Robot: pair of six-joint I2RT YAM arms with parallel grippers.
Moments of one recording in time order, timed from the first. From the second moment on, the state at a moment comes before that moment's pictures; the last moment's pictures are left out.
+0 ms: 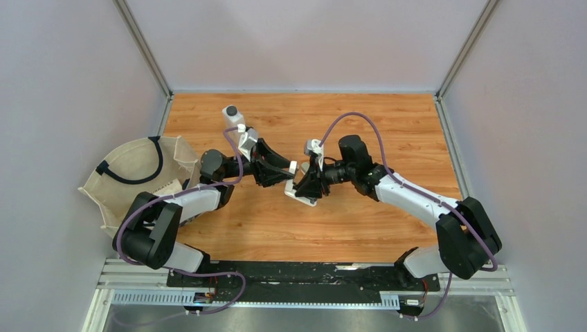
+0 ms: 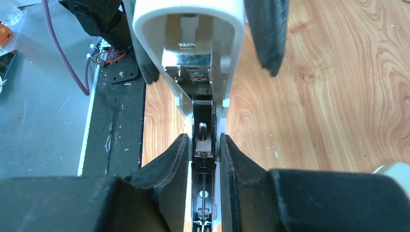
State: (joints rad) left arm -0.39 1.43 0.55 1.25 1.09 -0.62; right arm 0.63 1.41 0.86 0.08 -0.93 -0.09
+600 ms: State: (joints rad) left arm -0.34 1.41 0.56 1.26 1.07 -0.65; right arm 0.63 1.42 0.86 0.03 -0.83 -0.11
